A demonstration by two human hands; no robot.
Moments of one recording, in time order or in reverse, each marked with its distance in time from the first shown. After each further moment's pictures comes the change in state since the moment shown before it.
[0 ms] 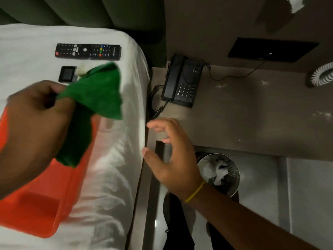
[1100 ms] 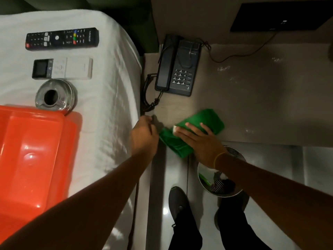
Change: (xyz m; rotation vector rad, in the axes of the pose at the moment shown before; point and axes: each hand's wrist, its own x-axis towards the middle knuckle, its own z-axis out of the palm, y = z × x) left_hand -0.059 -0.075 0.229 0.615 -0.187 -0.123; right_hand 0.010 0.265 -0.058 -1.121 -0.604 -0.204
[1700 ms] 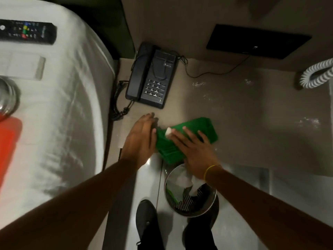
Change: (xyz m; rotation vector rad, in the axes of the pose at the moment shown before) left_hand 0.018 0.041 0.077 0.070 -0.027 0.546; right_hand -0.026 0.079 -0.004 -0.024 0.021 0.121
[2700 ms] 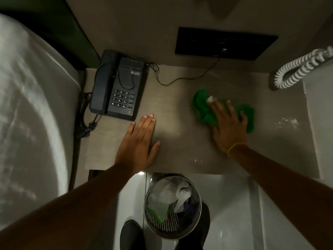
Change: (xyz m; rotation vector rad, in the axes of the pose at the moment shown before) left_hand 0.050 0.023 0.069 0.408 -0.136 0.202; right_hand -0.004 0.180 -0.023 0.012 0.147 0.555
